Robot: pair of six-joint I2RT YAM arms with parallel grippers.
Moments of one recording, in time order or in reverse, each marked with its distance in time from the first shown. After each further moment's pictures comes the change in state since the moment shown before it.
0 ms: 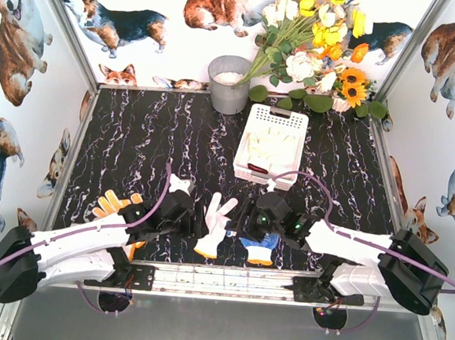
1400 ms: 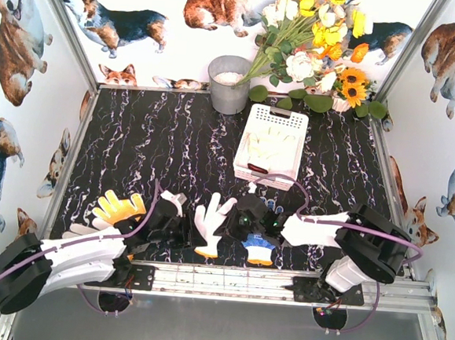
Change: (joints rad) left arm 0.123 -0.045 -0.333 0.434 0.349 -0.179; right arm 0.089 0.314 0.067 0.226 -0.013 0.085
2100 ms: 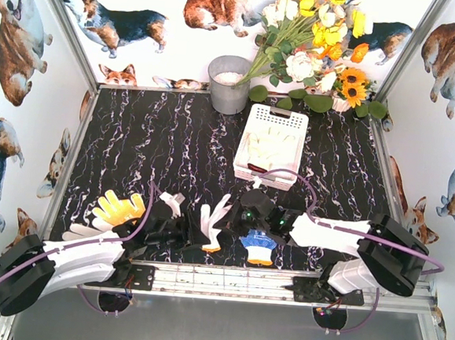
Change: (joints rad) left arm 0.018 -0.016 -0.083 0.191 0.052 -0.095; right arm 0.000 -0.136 0.040 -0.100 0.035 0.035
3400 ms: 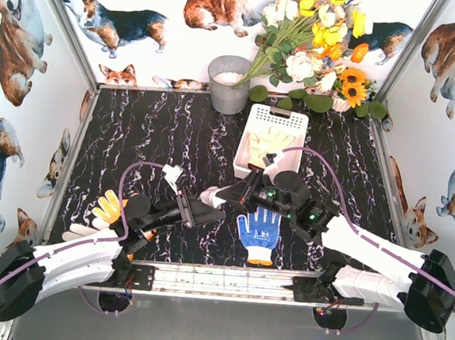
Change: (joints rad) left arm 0.005 -0.054 0.090 0.596 0.134 -0.093; right arm -0.114 -0.322 0.094 0.001 -0.093 0.004
